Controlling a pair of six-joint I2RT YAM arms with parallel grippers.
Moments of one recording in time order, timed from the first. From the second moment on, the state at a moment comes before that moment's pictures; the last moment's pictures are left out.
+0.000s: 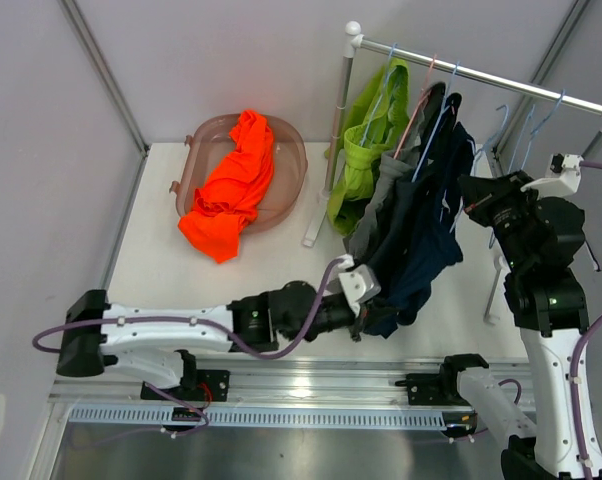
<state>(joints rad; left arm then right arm) -1.38 1.34 1.01 0.31 -0.09 -0.13 0.09 0.78 1.24 -0.47 -0.01 0.66</state>
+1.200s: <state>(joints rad) -1.27 1.70 1.54 -0.03 -0.34 -0.17 0.08 0.71 1.42 -0.78 0.02 0.65</state>
